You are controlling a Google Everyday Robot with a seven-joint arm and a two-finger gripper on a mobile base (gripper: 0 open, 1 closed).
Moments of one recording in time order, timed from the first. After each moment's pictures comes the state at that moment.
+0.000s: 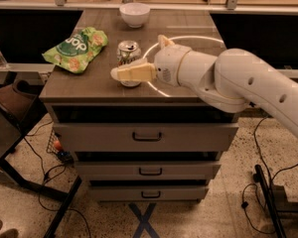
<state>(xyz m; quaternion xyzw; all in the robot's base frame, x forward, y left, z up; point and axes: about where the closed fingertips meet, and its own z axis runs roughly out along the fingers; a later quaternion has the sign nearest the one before) 0.627 0.020 0.936 -0.35 0.65 0.28 0.62</state>
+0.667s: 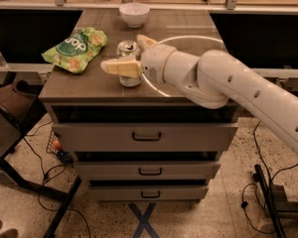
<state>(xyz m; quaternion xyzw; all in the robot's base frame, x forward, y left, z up) 0.651 0.052 0.929 -0.35 0.62 0.30 0.63</state>
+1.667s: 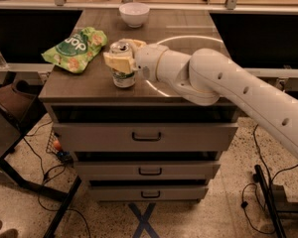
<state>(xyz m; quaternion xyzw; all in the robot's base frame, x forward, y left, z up) 0.661 0.073 0.924 -0.36 0.62 0.31 0.63</state>
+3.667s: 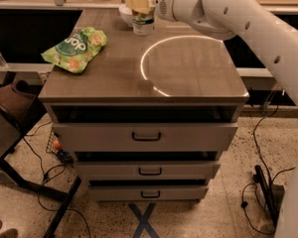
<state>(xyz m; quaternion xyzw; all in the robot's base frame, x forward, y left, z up) 0.782 0.011 1.022 -0.31 0.66 0.25 0.63</state>
